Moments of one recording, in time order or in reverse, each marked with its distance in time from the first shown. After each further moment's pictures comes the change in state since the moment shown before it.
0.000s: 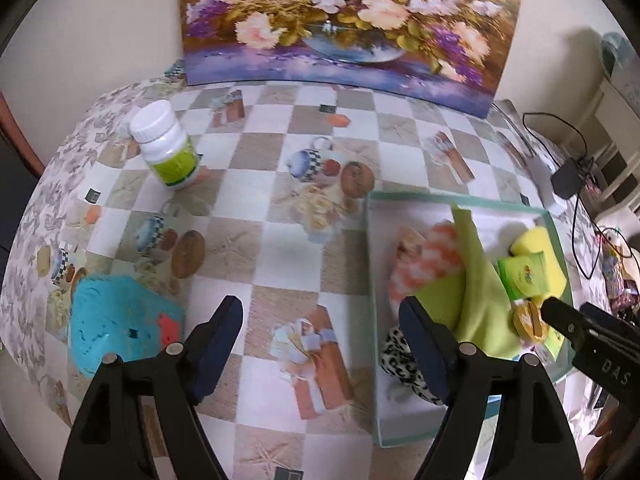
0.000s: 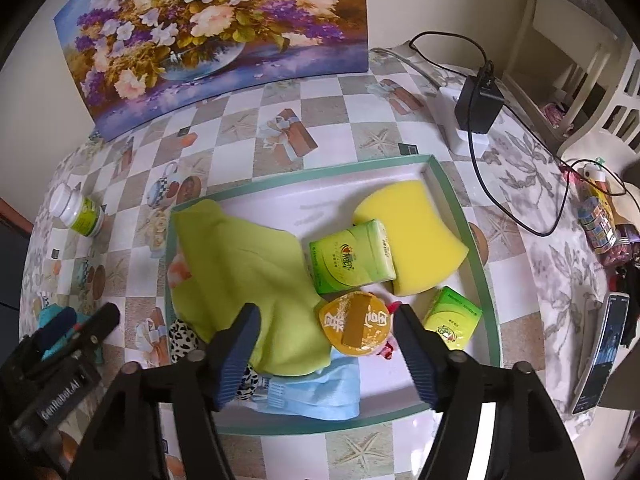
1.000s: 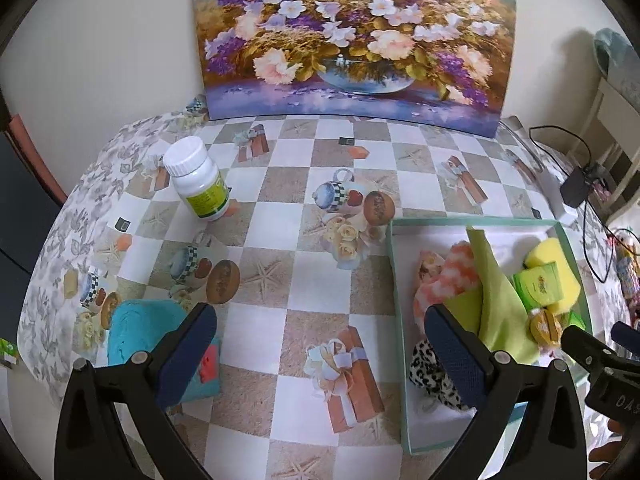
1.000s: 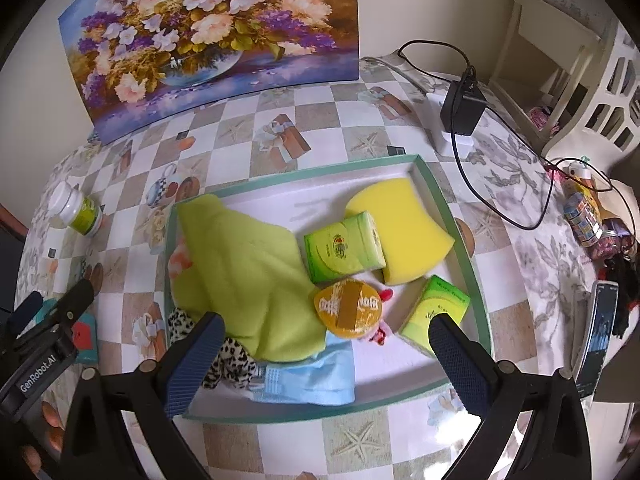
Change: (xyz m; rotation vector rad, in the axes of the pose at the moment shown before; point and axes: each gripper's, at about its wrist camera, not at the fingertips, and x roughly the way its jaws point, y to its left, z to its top) left arm -0.022 0.006 -0.005 0.044 -0.112 0.071; right arm -0.016 0.001 -0.020 0.005 -0.042 -0.033
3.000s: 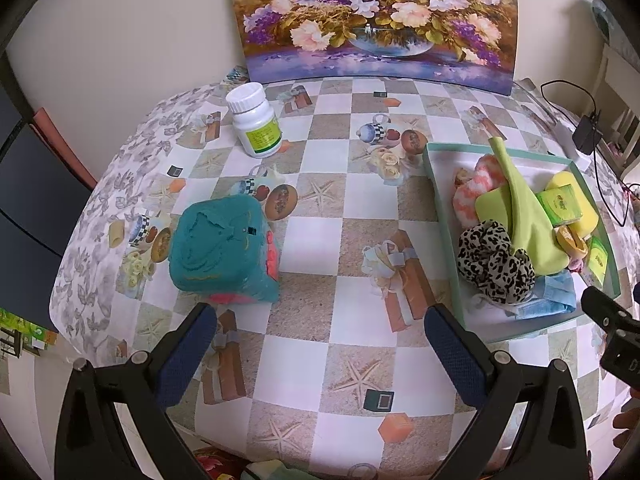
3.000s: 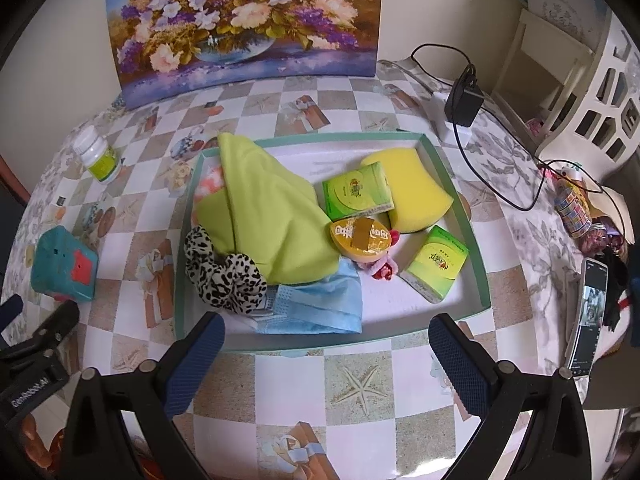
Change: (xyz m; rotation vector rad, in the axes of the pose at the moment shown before) left arm -0.035 0.029 -0.072 0.024 0.068 0.115; right arm -0.020 0.017 -0.066 -0.088 -0.037 -0.028
